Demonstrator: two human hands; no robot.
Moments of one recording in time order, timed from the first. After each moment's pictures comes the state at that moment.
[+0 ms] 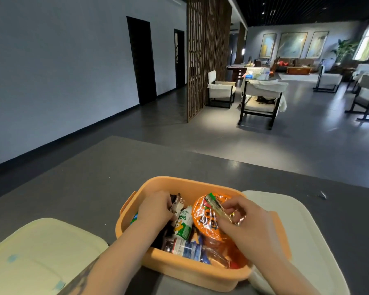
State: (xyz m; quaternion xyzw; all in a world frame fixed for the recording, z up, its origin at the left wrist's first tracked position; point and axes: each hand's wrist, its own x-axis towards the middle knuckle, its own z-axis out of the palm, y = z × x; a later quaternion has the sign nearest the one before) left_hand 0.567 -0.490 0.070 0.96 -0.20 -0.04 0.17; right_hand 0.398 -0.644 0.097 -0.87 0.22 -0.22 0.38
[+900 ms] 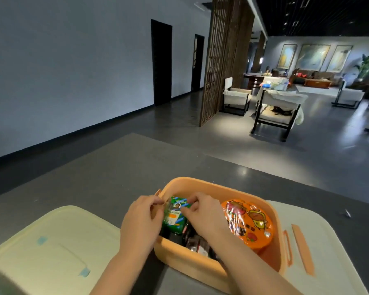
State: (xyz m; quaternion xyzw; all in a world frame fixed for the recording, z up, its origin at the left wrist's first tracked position) left_hand 0.534 -0.399 0.066 0.89 -0.12 0.15 0.41; right_hand 0.513 -0.561 0.069 -0.93 0.13 -0.11 0.34
